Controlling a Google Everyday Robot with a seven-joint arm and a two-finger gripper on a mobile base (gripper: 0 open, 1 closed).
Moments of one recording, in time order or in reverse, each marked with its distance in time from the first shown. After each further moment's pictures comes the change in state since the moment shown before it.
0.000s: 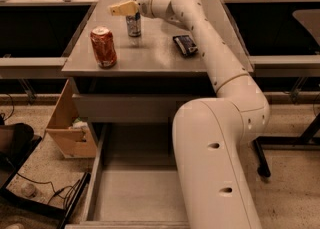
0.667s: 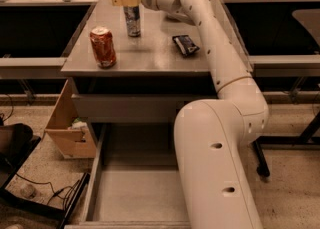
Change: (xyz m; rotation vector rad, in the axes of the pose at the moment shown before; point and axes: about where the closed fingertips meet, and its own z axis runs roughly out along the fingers) arm -0.040 0.010 -0.018 -0.072 -0.093 0.004
